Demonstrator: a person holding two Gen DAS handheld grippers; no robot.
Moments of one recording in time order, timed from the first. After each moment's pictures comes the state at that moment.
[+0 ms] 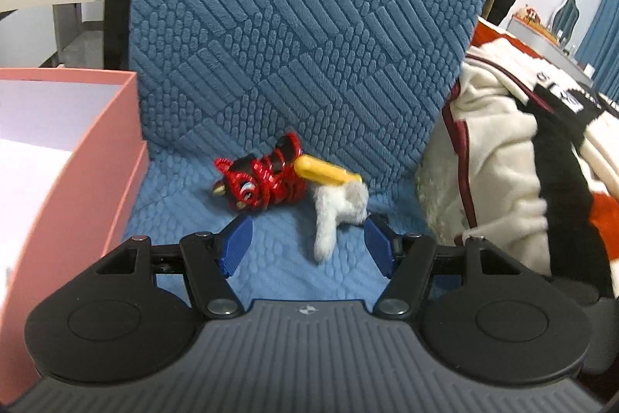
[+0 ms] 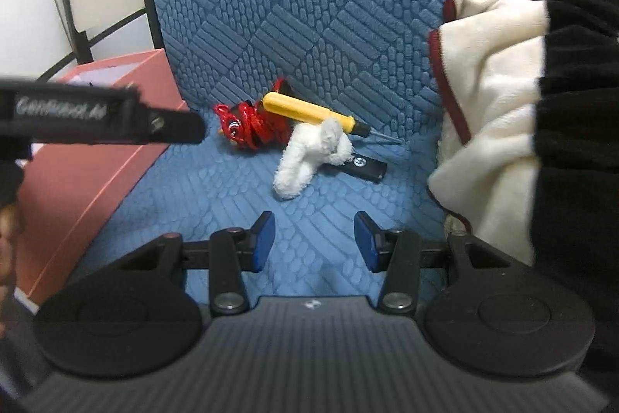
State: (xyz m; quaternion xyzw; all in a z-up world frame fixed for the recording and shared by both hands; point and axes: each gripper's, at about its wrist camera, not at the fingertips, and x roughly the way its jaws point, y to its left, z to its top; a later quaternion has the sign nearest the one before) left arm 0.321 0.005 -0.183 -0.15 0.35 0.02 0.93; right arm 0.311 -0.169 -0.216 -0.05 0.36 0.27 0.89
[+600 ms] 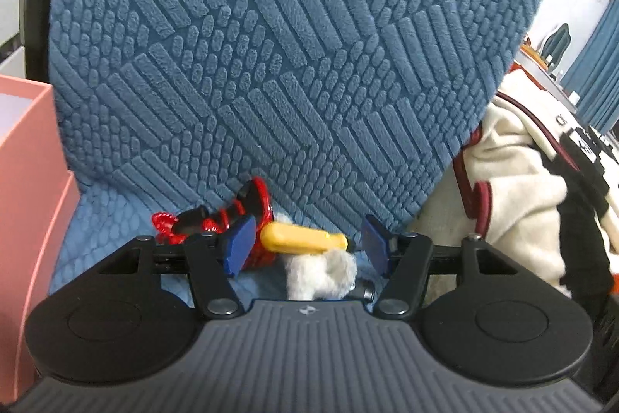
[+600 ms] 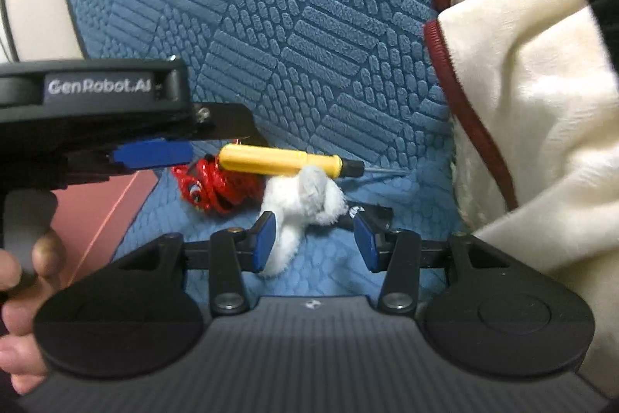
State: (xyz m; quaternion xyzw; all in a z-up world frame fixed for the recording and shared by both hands) left arm 0.412 0.017 -0.207 -0.20 0.34 -0.01 0.92; right arm 0.376 -0.150 -0.242 0.05 0.36 0.23 0.90
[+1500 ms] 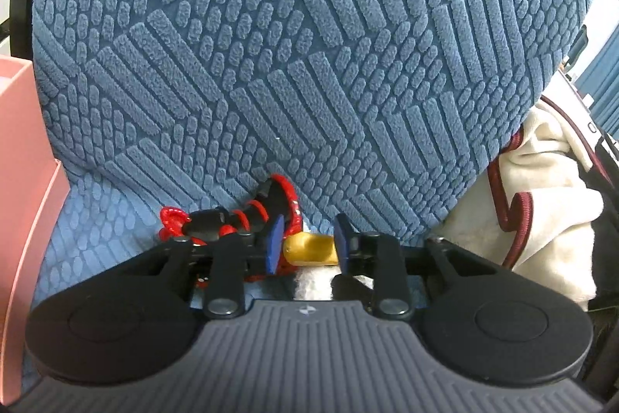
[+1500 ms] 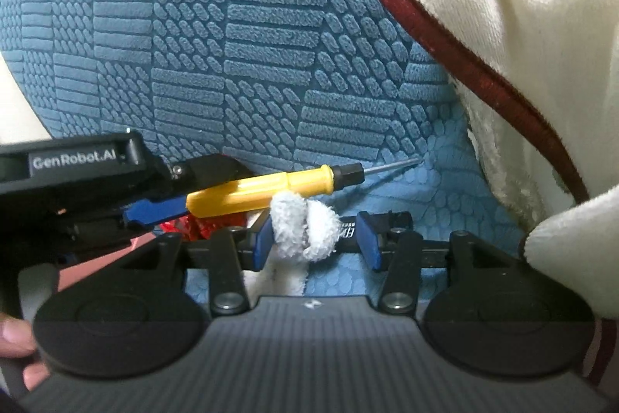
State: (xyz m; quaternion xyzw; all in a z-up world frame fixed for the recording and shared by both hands) left arm 0.437 0.024 -0.225 -0.22 0.37 0.01 0.90; right arm 0.410 -0.162 -0.276 0.20 0.37 0.21 0.88
